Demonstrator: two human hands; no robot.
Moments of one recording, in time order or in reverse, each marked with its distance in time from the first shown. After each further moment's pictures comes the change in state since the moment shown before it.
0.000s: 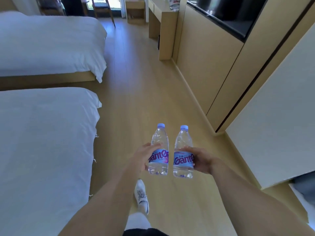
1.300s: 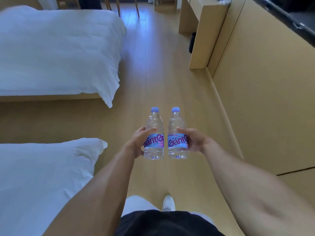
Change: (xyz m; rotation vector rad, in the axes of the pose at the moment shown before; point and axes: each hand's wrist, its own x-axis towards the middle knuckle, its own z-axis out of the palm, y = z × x) left_hand 0.506 0.531 -0.189 -0.128 0.152 0.057; right_hand 0.577 -0.569 0.106 -0.127 -0.257 0.090
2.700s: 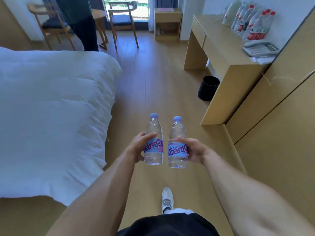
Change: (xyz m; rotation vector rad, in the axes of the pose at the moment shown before) left_hand 0.639 0.560 -0.088 0.006 -0.004 0.055; right_hand 0.551 -0.622 -0.091 0.033 0.049 -0.067
